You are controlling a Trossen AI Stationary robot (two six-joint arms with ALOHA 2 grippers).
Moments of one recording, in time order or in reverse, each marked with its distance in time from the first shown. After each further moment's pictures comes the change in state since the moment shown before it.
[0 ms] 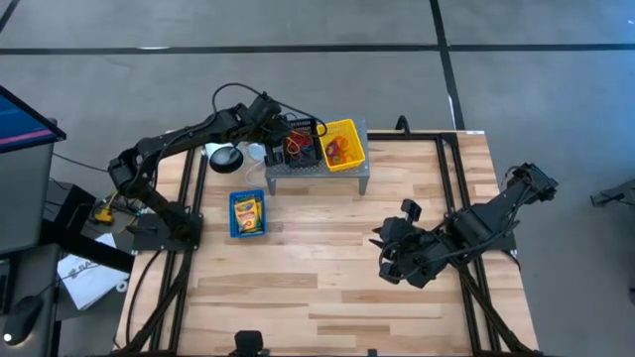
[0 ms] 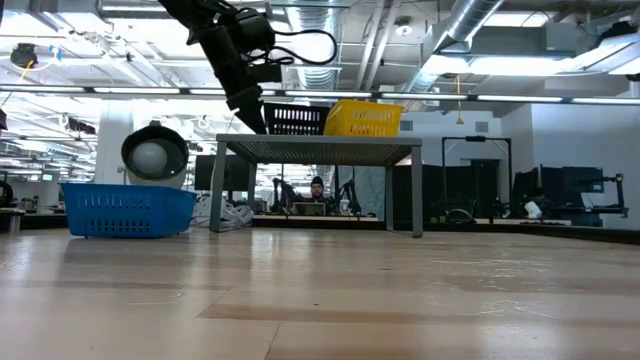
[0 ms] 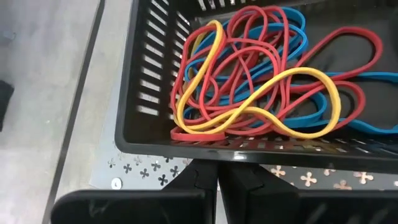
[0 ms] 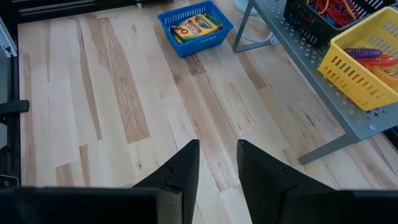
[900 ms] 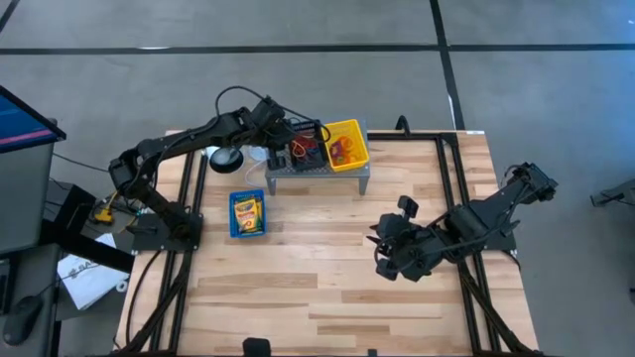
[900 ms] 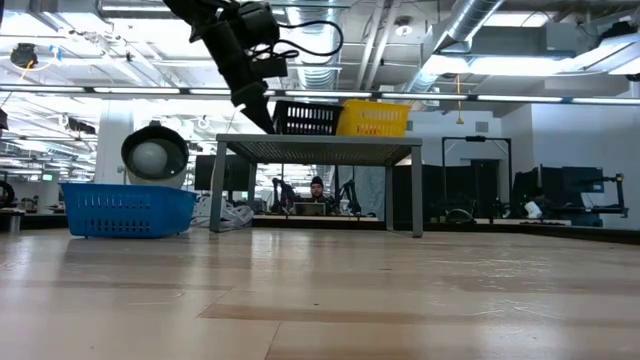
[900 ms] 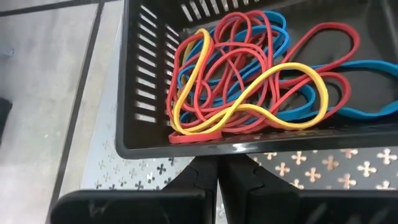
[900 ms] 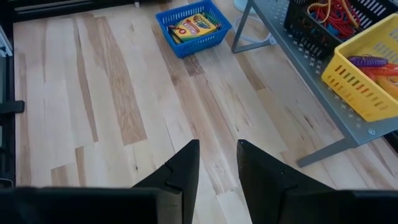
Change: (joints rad) left arm -0.053 -0.001 0.000 0.018 0.002 0.000; right arm -0.039 0.000 0.000 0.017 -0.026 -0.042
